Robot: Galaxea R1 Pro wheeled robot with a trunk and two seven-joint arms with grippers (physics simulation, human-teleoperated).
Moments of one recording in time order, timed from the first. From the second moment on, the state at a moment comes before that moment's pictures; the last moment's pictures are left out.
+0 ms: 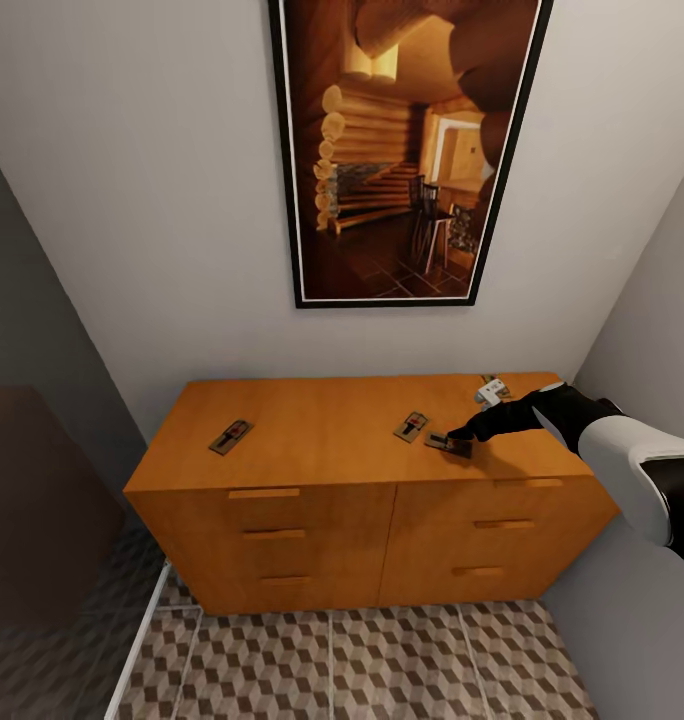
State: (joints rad) left arm -0.14 0.04 0.03 -0.10 0.00 -0.40 0.01; right arm -1.40 -0.23 0.18 -0.02 0.33 0.20 0.82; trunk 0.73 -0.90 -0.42
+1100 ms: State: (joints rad) left arm -0.14 0.04 0.03 -0.10 0.00 -0.40 0.01; right arm -1.40 -0.24 0.18 -0.02 0.33 0.20 0.82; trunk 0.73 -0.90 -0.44
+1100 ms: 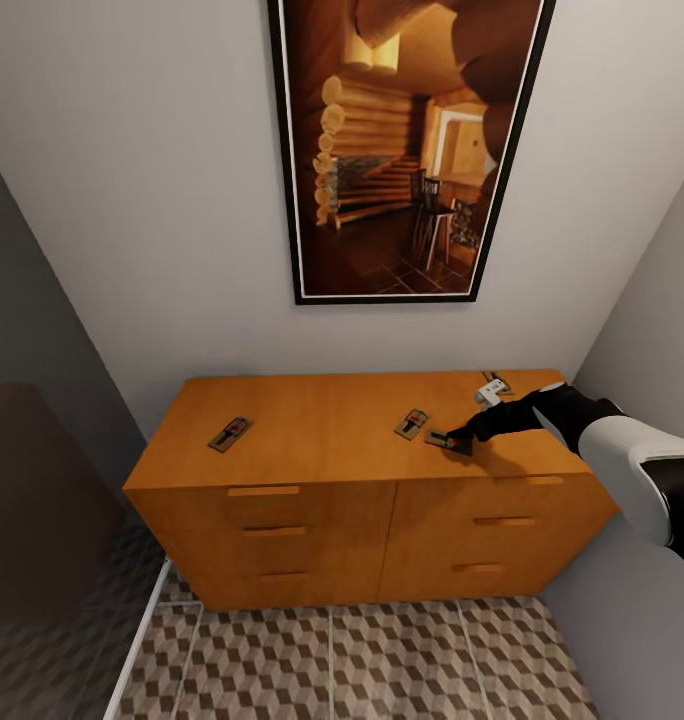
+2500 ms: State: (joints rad) left arm -0.14 0.04 0.03 -0.10 0.00 -0.40 0.01; right arm -1.40 -0.23 0.18 -0.02 0.33 0.20 0.82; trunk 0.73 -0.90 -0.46
